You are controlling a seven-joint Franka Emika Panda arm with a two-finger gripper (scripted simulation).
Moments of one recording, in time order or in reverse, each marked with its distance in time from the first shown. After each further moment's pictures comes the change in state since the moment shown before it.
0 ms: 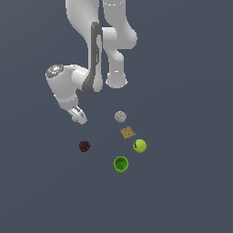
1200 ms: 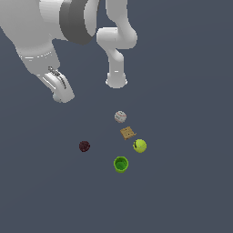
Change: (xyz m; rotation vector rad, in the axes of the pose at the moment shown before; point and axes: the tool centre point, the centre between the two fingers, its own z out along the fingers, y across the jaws) arm 0.042 -0.061 -0.224 -0.003 0.003 0.001
